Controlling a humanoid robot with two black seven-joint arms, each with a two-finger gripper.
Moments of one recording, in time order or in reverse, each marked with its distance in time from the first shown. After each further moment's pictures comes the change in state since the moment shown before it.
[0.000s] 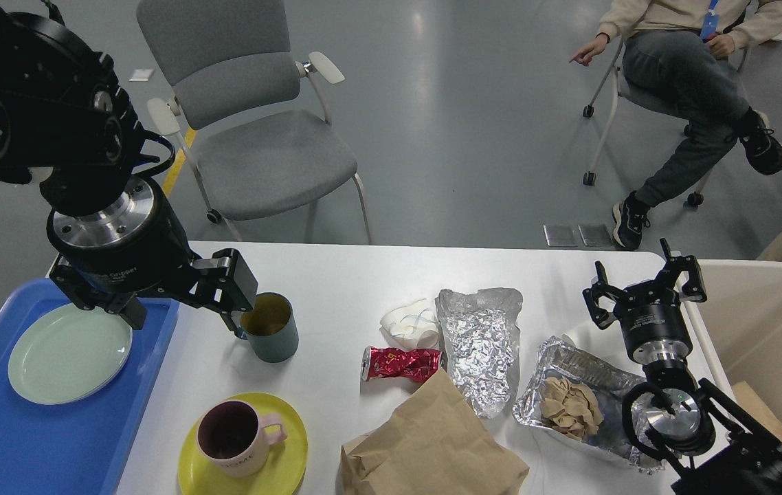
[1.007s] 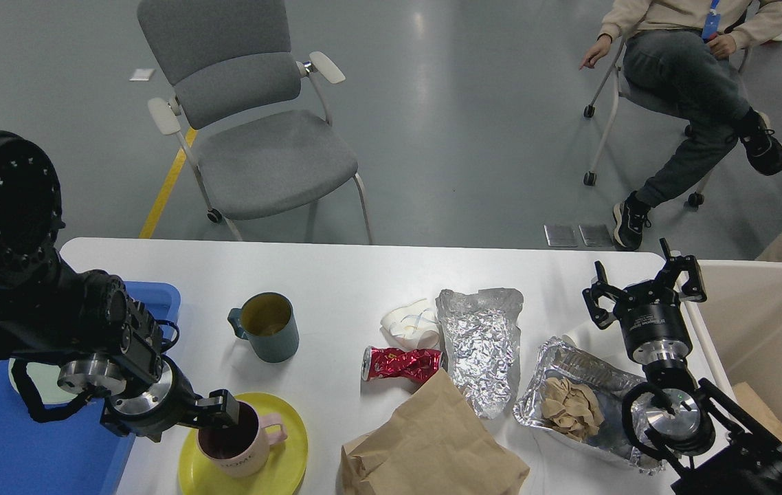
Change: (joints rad) left arm 0.881 0.038 -0.047 0.225 0.032 0.565 0.016; right arm 0.000 0.000 0.000 0.000 0.000 0.000 -0.001
